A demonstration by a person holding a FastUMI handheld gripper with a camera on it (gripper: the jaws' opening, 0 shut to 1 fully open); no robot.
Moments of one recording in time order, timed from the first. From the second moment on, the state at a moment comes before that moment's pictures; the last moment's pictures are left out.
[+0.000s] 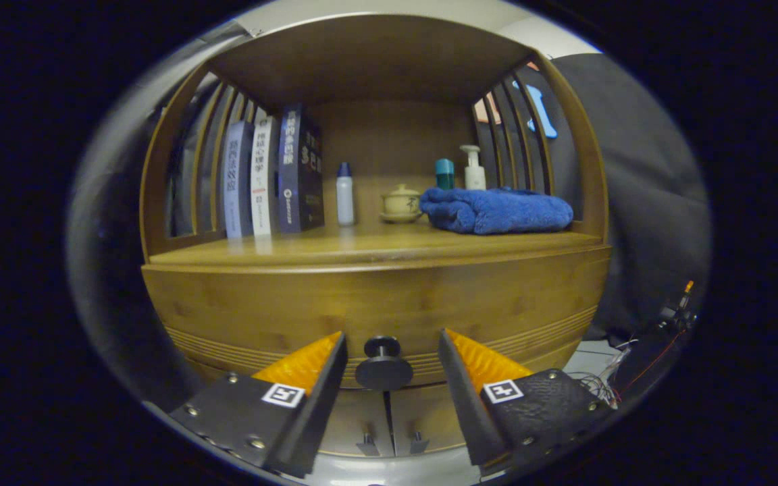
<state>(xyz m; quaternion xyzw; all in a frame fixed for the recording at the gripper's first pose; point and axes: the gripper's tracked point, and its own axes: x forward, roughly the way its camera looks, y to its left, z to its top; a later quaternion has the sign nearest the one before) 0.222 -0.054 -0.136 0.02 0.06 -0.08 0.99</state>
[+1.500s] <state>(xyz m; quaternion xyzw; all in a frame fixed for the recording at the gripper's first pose) 0.063 -0.037 -0.158 0.01 0.08 -0.04 1.00</state>
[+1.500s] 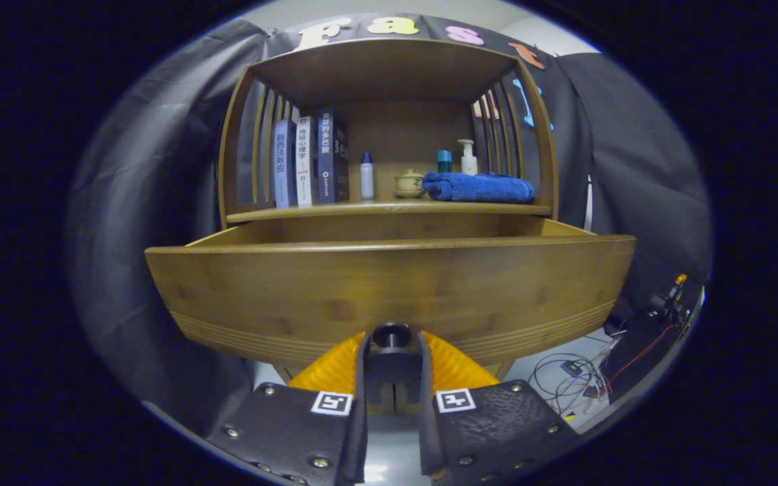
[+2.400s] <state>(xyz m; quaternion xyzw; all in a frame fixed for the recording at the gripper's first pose) 0.041 -0.037 -0.154 0.05 0.08 -0.04 1.00</state>
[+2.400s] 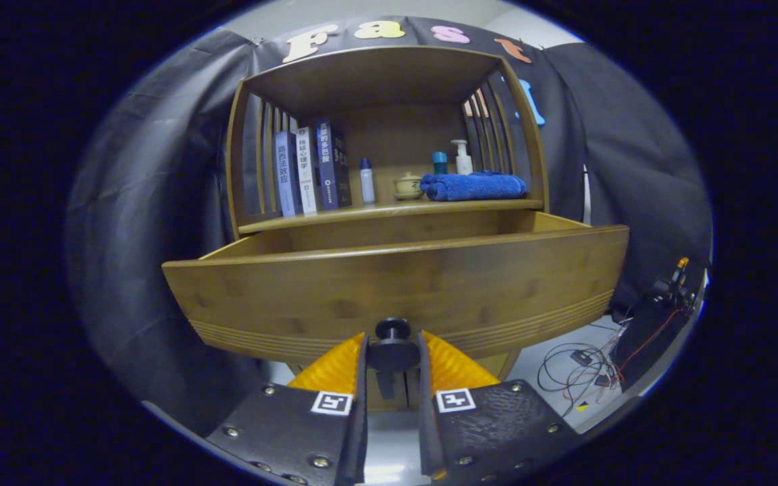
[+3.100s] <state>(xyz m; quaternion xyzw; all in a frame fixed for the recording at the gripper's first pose) 0.015 -0.030 -0.160 0.02 0.08 -0.02 1.00</state>
